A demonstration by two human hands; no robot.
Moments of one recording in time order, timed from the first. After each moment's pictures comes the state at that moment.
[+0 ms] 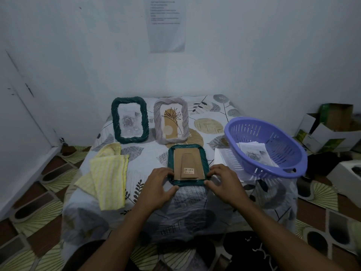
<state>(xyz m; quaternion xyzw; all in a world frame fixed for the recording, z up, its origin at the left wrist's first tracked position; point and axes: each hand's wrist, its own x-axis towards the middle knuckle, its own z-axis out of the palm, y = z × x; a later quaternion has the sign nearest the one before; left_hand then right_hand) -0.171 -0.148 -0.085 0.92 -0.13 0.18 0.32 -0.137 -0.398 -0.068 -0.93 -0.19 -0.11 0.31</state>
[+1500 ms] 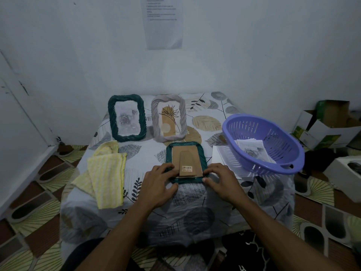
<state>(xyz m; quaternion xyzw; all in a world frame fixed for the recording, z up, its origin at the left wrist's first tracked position) -0.165 -0.153 -0.086 0.96 -0.12 0.13 0.20 -0.142 -0.398 -0.068 -0.92 -0.17 -0.07 0.36</state>
